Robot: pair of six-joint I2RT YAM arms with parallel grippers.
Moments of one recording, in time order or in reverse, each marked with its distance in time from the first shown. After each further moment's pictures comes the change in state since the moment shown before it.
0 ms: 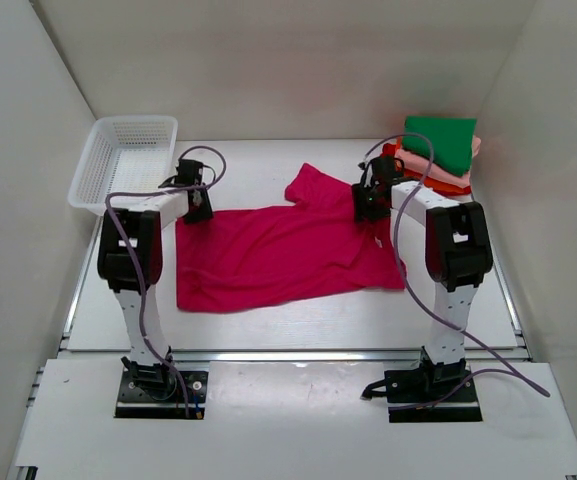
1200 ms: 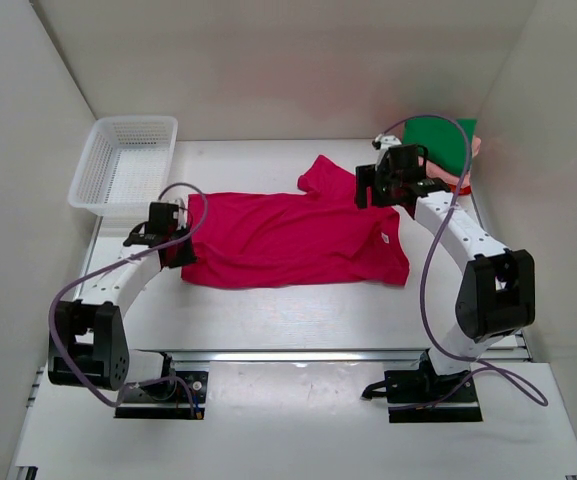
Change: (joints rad) left arm 0.013 -0.662 -0.473 -0.103 0.145 0.051; right arm 0.019 -0.412 -0.103 0.000 0.026 0.039
